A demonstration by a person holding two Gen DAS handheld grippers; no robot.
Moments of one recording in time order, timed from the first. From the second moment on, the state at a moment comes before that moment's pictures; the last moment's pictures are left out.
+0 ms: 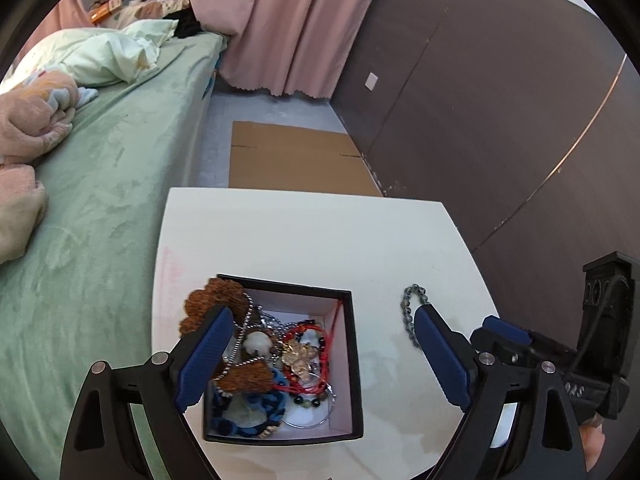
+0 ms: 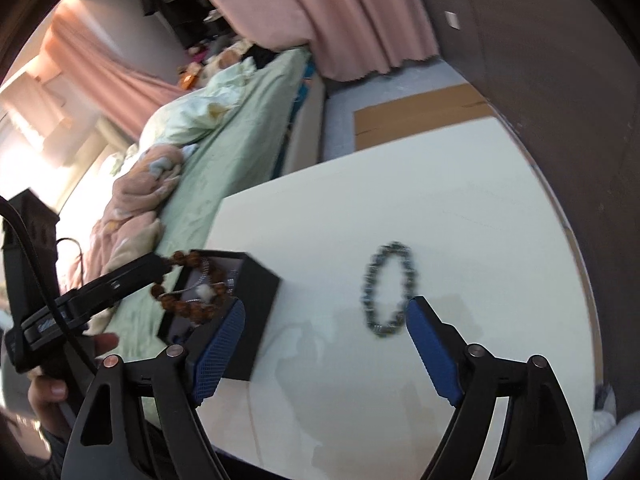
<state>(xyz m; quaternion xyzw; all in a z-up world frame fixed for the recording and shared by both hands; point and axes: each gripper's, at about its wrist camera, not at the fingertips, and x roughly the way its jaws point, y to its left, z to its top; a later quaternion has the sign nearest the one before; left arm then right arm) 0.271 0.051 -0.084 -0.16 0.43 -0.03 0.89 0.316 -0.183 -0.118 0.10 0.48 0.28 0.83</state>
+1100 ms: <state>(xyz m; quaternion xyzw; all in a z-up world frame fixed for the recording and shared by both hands) 0.279 0.072 -0.087 -0.19 0.45 -0.03 0.87 0.354 -0.141 -0.167 -0.05 0.52 0.10 0.85</state>
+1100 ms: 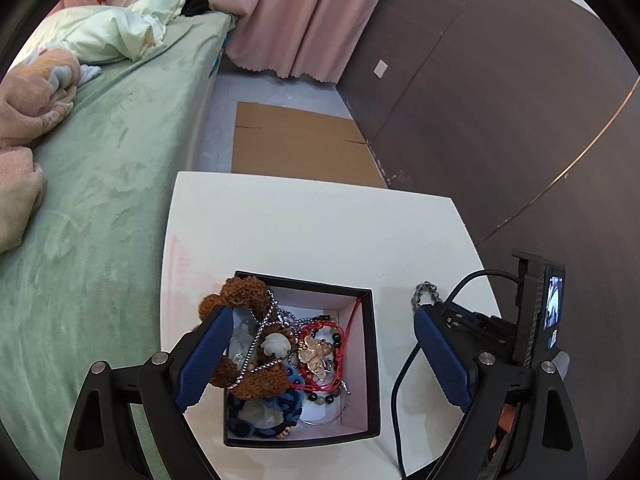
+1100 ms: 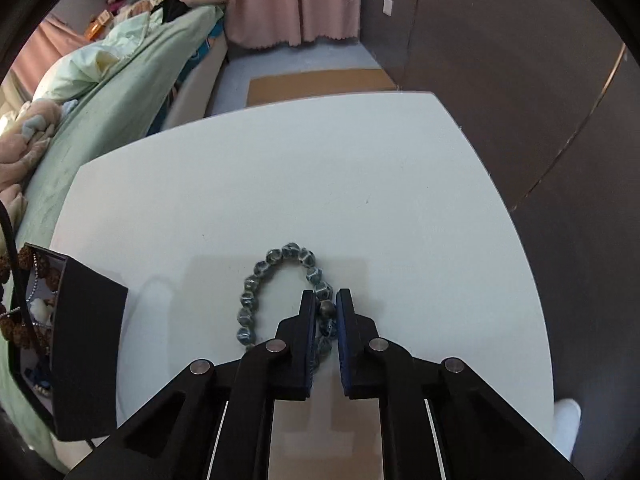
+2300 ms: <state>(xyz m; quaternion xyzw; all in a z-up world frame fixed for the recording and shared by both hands) 0.245 0.127 -0.067 -0.21 0.42 0.02 0.88 0.275 -0.069 -0.077 0.12 0.41 0.37 0.83</state>
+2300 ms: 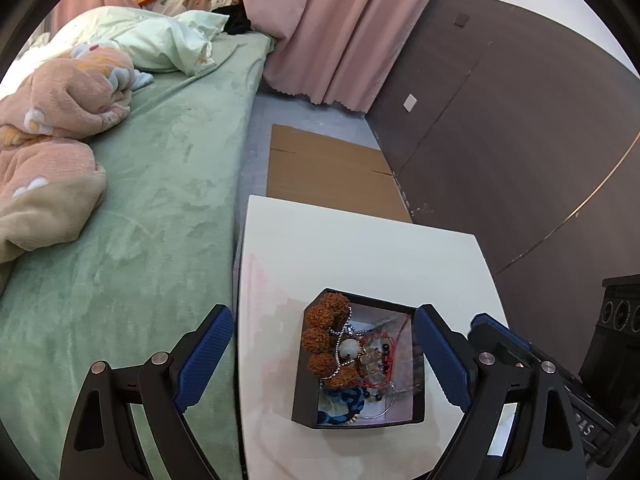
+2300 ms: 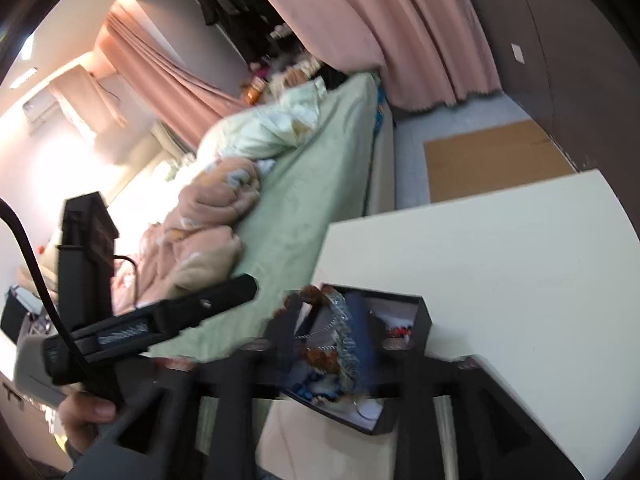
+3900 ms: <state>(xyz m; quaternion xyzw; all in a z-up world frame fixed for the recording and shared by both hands) 0.090 0.039 0.013 -0.18 0.36 -0.01 0.91 0.129 -0.198 -0.010 0.11 0.40 0.26 0.87</state>
